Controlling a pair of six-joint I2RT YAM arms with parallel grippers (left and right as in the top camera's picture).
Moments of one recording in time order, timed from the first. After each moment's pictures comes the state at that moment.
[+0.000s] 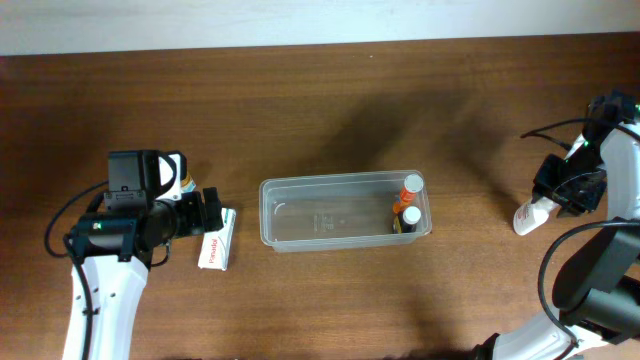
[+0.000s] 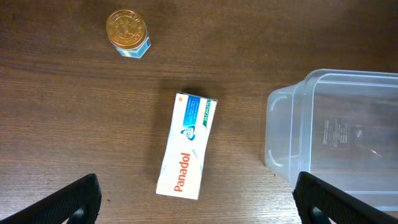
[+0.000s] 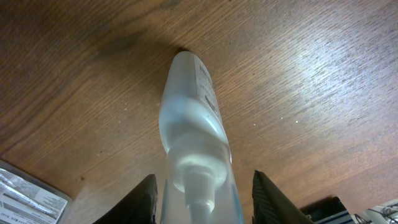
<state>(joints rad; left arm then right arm) 0.02 1.21 1.06 -0.96 0.10 -0.11 -0.46 1.85 1.55 -1.35 0.01 0.21</state>
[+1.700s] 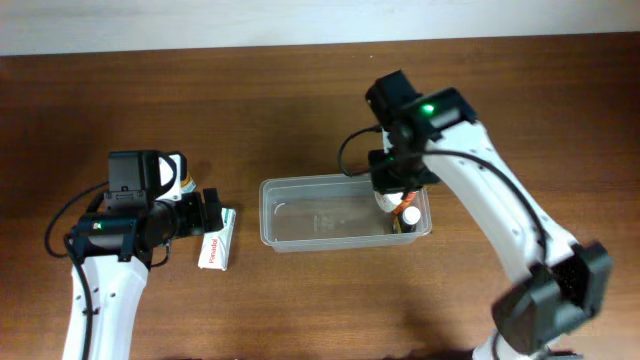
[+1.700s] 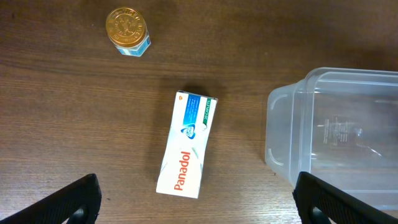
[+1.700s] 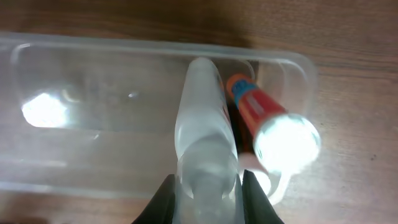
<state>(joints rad) 0.02 1.21 1.06 -0.97 0.10 -0.11 0.42 1.82 1.69 -1.37 -0.01 0.34</state>
